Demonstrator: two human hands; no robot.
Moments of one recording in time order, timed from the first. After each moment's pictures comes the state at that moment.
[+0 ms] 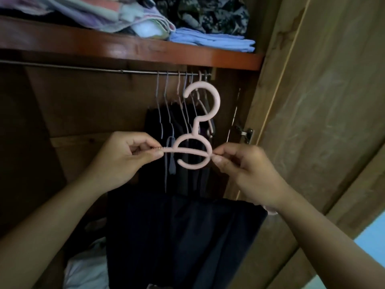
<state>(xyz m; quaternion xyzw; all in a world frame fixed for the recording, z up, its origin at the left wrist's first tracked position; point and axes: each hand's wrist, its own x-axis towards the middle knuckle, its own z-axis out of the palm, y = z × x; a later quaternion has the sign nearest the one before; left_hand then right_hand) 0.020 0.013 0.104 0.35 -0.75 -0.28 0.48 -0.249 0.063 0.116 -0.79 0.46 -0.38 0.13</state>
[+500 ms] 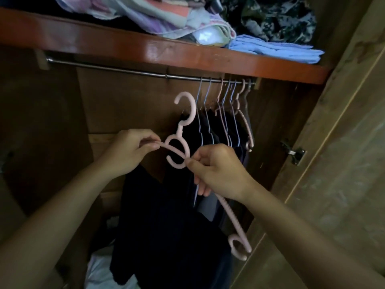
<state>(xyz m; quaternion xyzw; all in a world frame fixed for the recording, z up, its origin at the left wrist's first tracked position) 0.120 -0.070 0.091 0.49 -0.77 -0.15 0.39 -0.117 -0.024 0.113 -0.78 0.45 -0.32 0.30</state>
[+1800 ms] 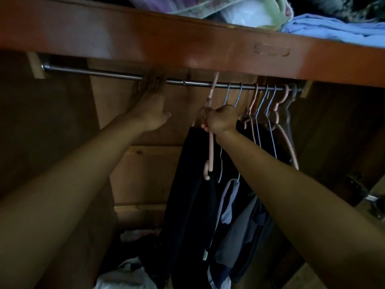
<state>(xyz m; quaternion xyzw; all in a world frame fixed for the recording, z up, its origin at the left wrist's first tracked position) 0.128 -0.264 0.150 0.67 -0.70 0.15 0.22 -0.051 -0.324 0.120 -0.52 0.53 -0.56 0.36</state>
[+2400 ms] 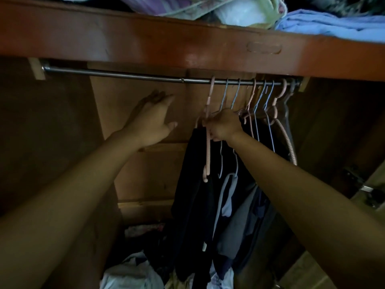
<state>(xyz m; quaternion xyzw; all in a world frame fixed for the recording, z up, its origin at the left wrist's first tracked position) 0.117 -0.228 0.133 0.61 -0.74 0.10 0.26 -0.082 -0.307 0.115 -0.66 0.60 -0.37 0.28</state>
